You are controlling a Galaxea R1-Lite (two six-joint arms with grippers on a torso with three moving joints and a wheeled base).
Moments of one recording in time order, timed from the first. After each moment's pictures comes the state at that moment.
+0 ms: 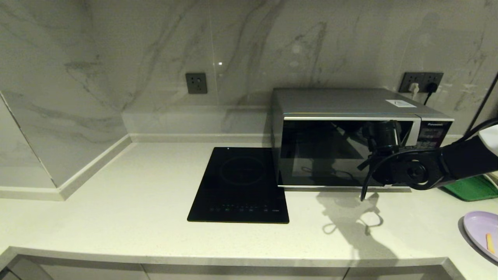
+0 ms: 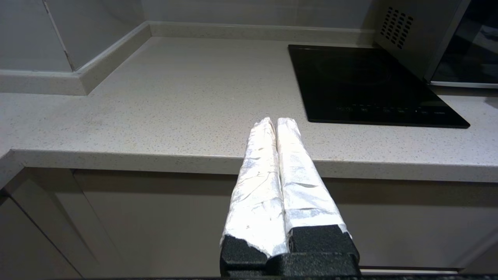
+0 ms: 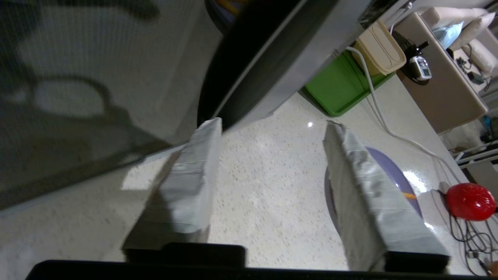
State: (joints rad) left arm 0.00 0.00 0.00 -0.01 0.01 -0.05; right arm 0.21 2.07 -1.20 -0.30 -0.96 -0.01
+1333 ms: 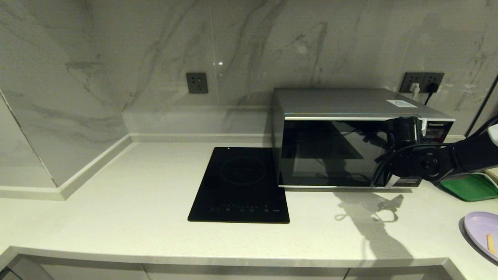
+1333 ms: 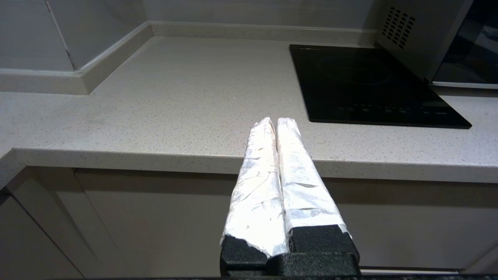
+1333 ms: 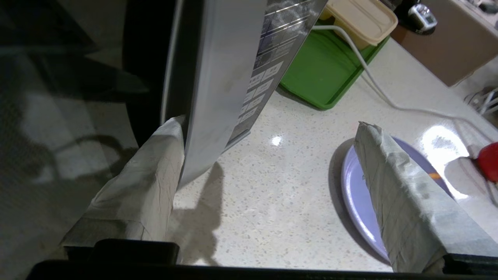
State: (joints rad) left arm 0.00 0.00 0.00 -0.01 0.01 -0.05; right arm 0.06 2.10 -1.26 -0.30 -0.96 0.16
